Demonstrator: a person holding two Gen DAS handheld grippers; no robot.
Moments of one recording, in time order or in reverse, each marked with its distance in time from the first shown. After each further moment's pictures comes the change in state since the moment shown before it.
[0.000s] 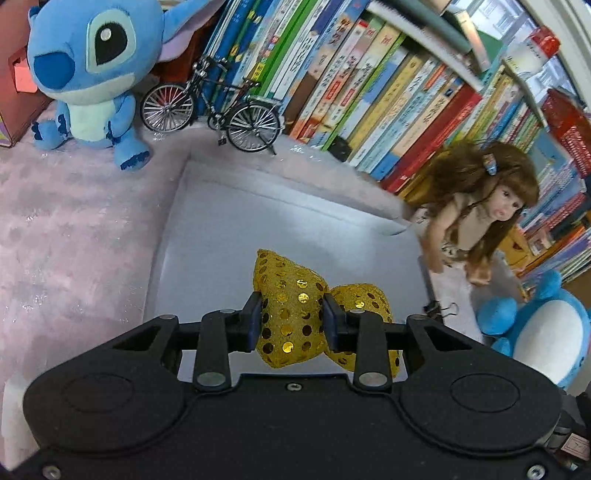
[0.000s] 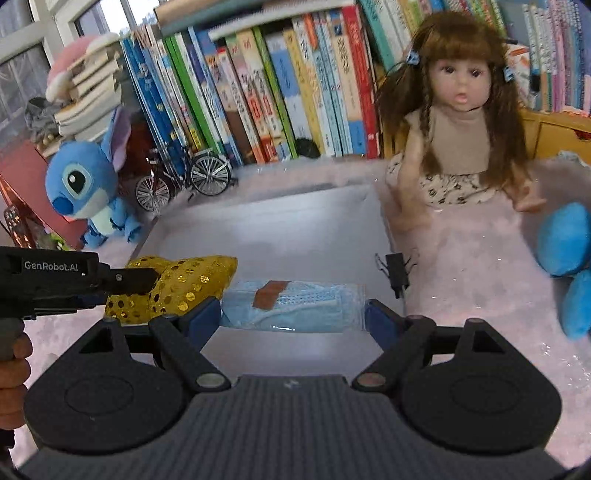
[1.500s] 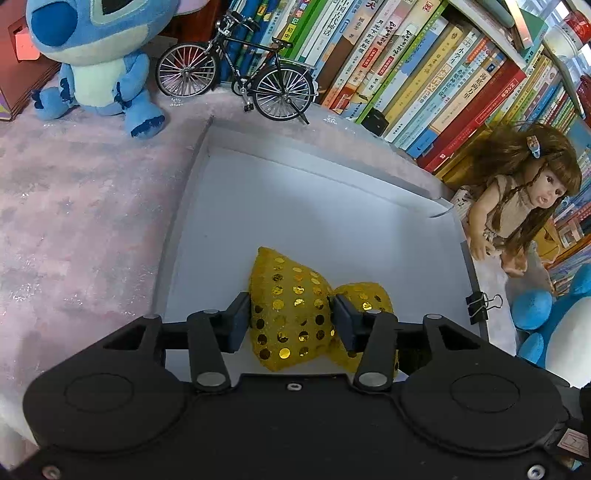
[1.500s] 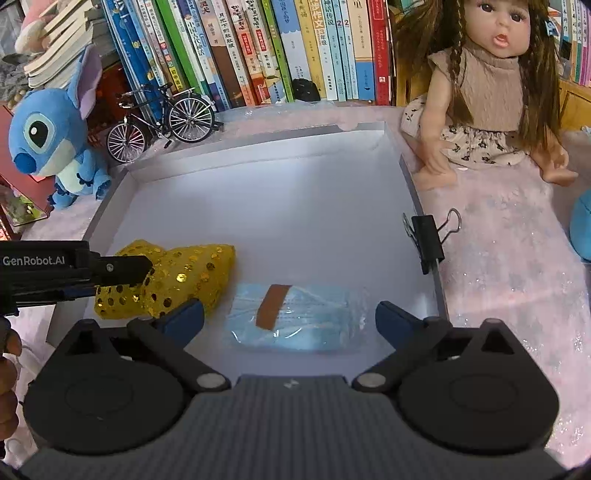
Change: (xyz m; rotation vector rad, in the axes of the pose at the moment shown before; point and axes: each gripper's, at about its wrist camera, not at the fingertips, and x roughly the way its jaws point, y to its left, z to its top) left arm 0.034 0.014 -0.003 -0.015 0.066 0.062; right arm 0.056 0.009 0.001 -0.022 0.156 -0.042
